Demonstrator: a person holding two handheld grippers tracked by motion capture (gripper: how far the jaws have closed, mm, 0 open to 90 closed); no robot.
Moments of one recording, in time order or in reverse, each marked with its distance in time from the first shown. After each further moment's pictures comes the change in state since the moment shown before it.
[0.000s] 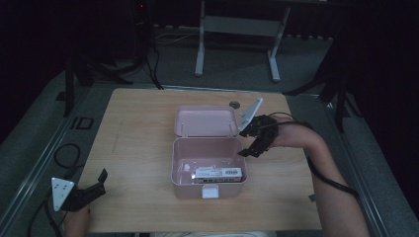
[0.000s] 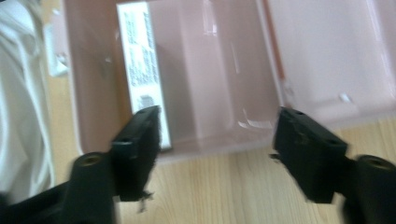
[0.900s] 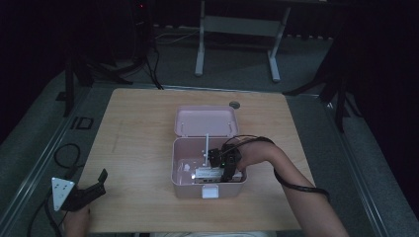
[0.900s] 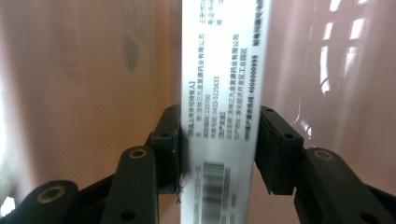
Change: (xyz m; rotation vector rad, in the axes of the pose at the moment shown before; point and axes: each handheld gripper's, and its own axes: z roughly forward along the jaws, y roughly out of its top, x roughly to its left) left arm 0.000 0.000 0.000 0.000 0.000 0.003; right arm 0.036 0.044 0.119 0.374 0.235 -0.161
